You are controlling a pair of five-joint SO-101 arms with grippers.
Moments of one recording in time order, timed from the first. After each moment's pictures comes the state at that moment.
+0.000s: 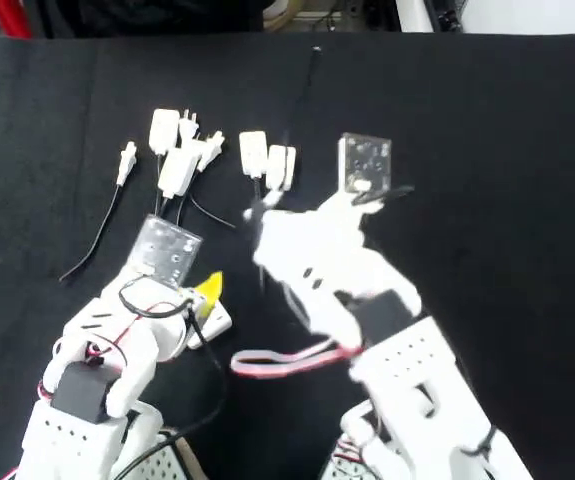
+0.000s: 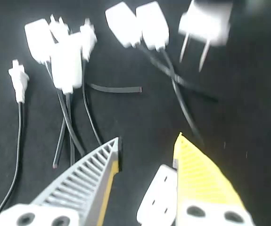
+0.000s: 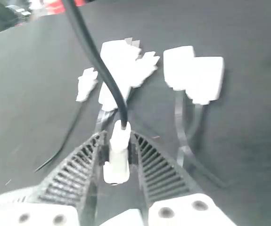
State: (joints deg) left arm 13.2 -87.1 72.7 57.5 -7.4; right arm -31.1 -54.5 56.8 38.7 -29.7
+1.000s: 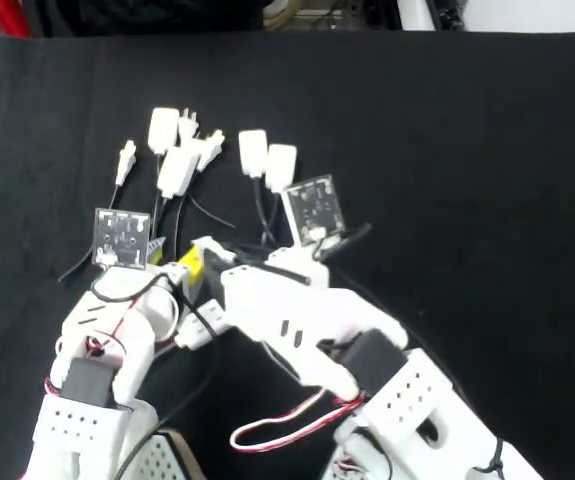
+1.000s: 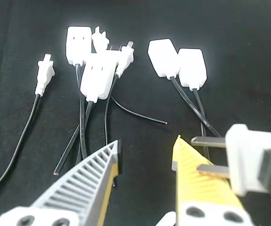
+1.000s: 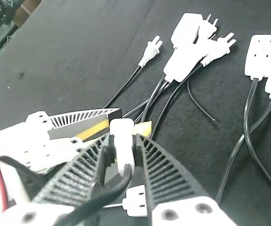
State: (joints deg) left arm 6.2 -86.9 82.0 42.7 4.4; right arm -43.0 -61.6 61.3 41.3 -24.2
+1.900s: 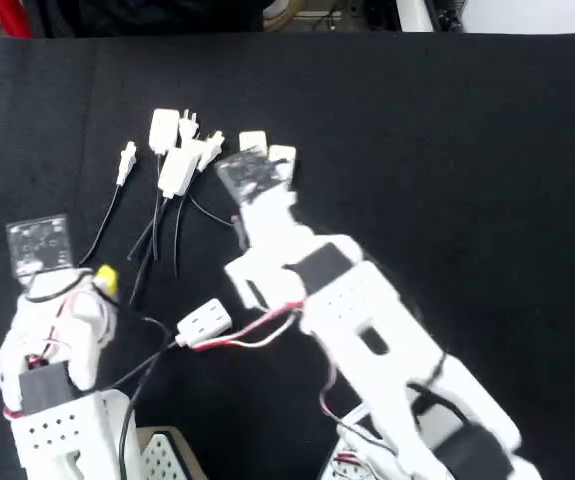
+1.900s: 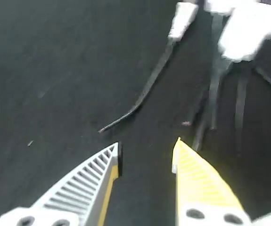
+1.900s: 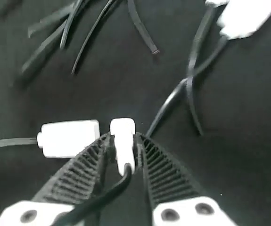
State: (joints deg) left arm -25.6 -87.0 78.5 60.0 -6.9; right arm -36.4 -26.7 40.8 59.8 -2.9
